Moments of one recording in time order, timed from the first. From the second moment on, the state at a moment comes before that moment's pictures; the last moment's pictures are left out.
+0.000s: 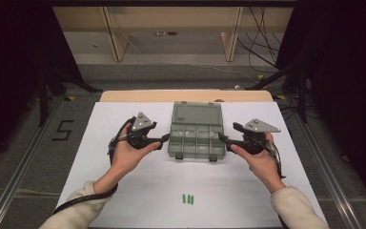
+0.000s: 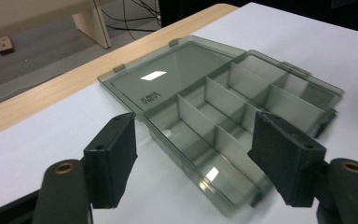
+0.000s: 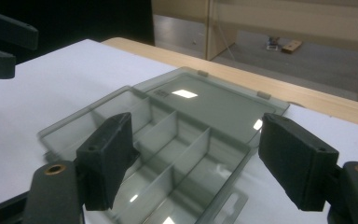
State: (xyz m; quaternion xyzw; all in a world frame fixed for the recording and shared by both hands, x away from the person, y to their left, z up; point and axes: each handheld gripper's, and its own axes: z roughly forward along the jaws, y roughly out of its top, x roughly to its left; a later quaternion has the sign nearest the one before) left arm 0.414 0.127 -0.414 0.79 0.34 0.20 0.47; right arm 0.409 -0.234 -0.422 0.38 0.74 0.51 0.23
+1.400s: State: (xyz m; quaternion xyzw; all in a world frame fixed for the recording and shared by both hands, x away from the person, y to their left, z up) left arm 0.338 0.169 -0.428 0.78 0.32 0.22 0.49; right arm 0.322 -0.251 -0.424 0.34 0.74 0.54 0.21
